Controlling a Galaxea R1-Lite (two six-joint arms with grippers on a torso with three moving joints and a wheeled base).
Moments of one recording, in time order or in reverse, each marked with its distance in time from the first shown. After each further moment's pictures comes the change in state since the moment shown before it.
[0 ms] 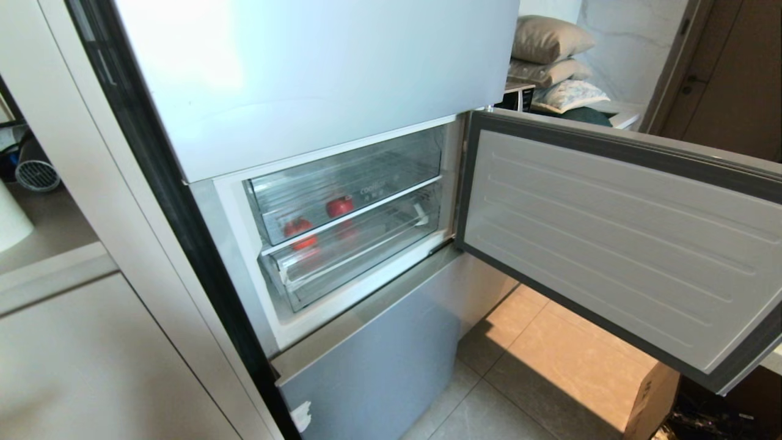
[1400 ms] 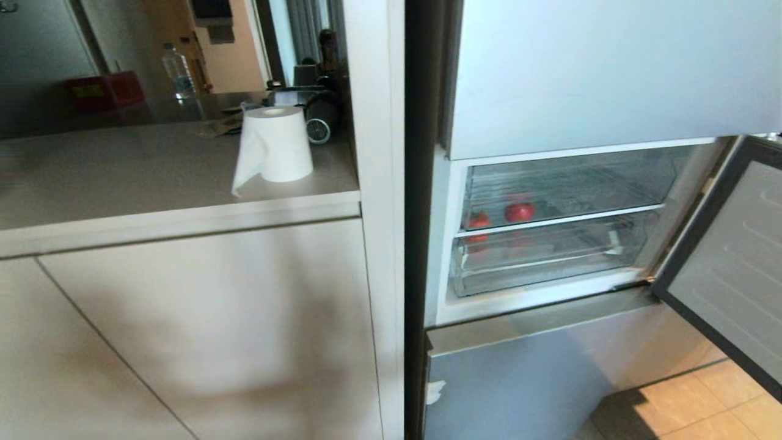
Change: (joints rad) left arm 0.000 0.000 0.000 -0.001 0.000 0.000; right arm 0.000 0.000 0.000 0.000 0.000 0.000
